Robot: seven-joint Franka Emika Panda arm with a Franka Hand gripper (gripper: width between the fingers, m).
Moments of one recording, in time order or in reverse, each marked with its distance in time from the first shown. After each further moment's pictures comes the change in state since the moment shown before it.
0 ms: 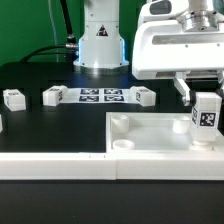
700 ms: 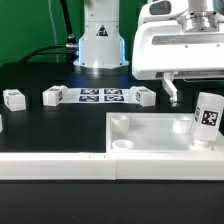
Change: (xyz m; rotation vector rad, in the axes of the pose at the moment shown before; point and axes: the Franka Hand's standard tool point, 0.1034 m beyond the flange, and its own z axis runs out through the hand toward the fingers) arm -0.001 0.001 0.000 -0.004 -0.003 0.009
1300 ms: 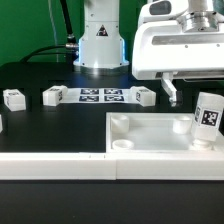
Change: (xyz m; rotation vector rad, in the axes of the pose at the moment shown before) arm -0.001 0.000 0.001 -0.001 -0.010 0.001
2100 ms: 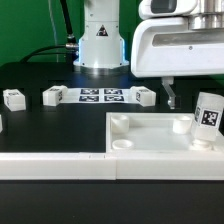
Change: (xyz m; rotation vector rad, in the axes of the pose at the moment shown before) arm 0.009 0.005 0.008 0.008 -0.529 0.074
